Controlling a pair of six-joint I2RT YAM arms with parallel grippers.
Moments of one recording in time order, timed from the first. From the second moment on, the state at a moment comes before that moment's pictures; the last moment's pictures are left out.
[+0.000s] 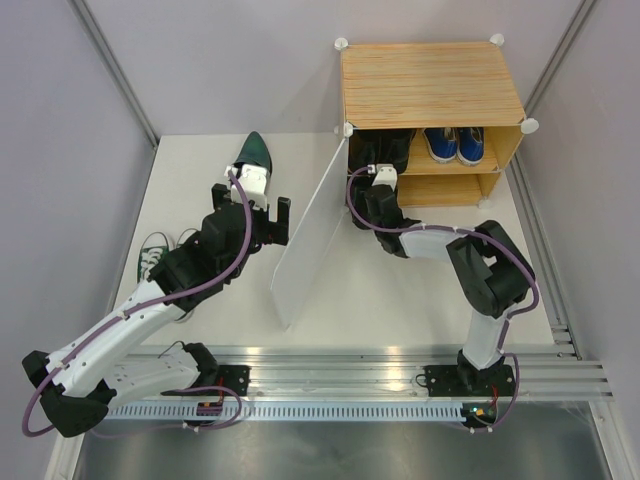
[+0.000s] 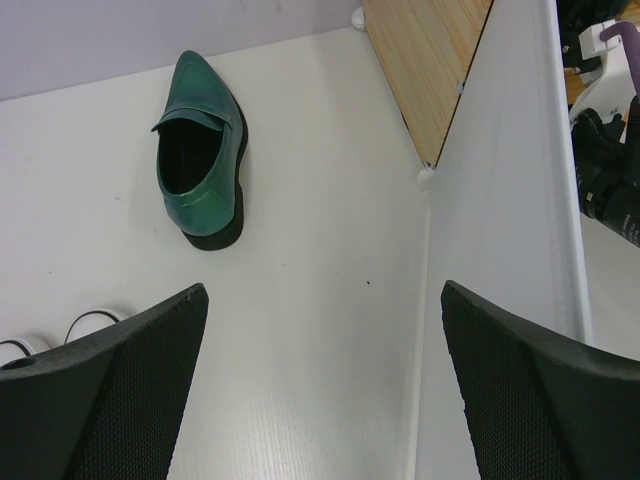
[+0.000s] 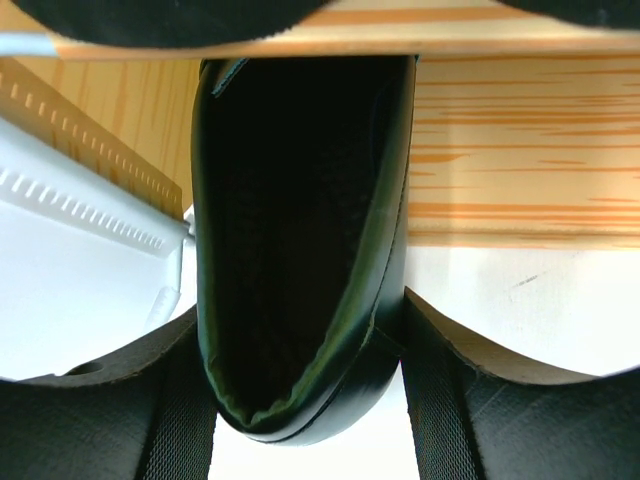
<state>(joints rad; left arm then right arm) -0.84 0.98 1.11 -0.45 -0.60 -0.15 0.54 1.85 1.00 0.36 0.38 0.31</state>
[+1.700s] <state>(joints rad) -0.84 0.98 1.09 -0.45 -0.60 -0.15 0.50 1.70 0.80 0.47 0.31 0.36</state>
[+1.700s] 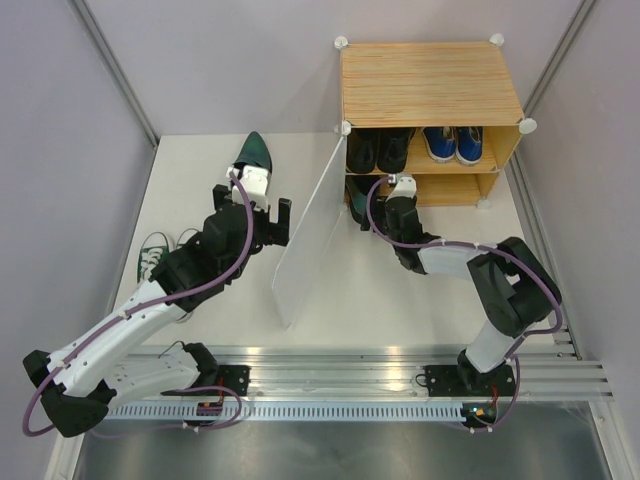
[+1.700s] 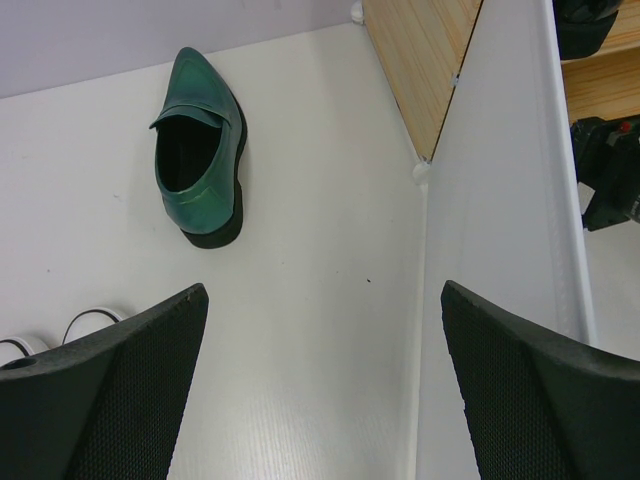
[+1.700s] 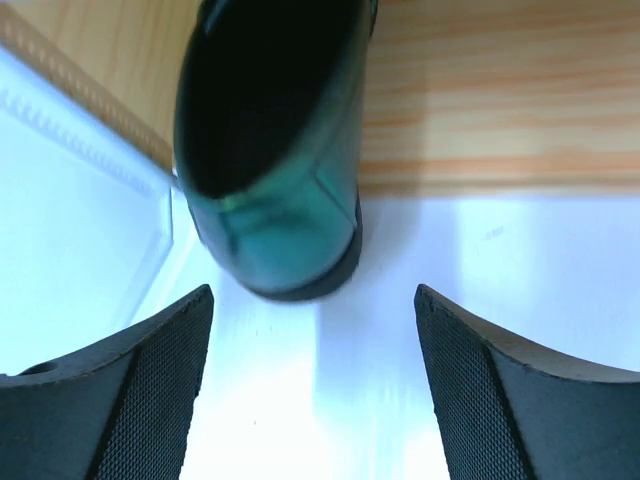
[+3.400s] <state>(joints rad) -0.84 0.98 1.09 -0.45 -0.60 -0.14 0.50 1.98 1.06 0.46 0.29 0.31</state>
